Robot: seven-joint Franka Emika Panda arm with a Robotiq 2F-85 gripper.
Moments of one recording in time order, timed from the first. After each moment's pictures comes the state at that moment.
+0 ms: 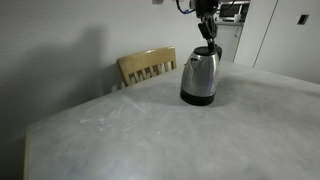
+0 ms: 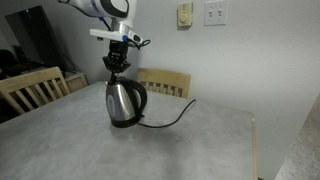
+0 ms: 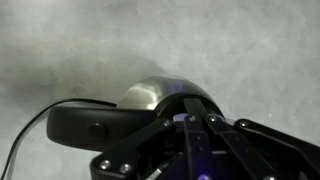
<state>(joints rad) -0.05 0.77 0.02 -1.05 0.07 1.42 -0.25</state>
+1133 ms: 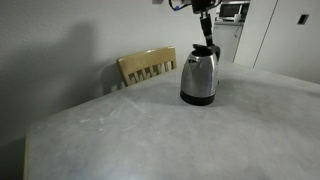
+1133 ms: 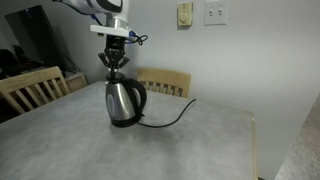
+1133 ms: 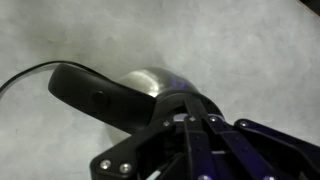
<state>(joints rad) -0.02 0.76 0.04 -1.02 -0.01 1.41 -0.54</state>
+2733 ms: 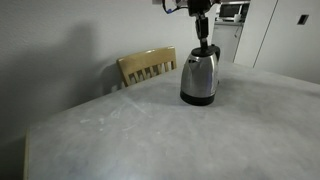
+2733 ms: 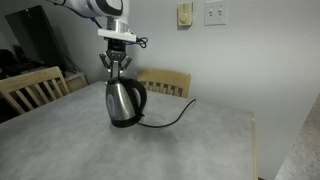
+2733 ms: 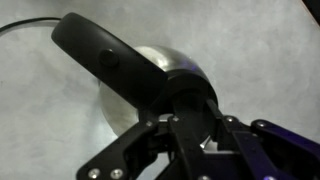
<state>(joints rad) -0.02 0.79 0.05 -1.00 -0.01 1.46 -0.75</state>
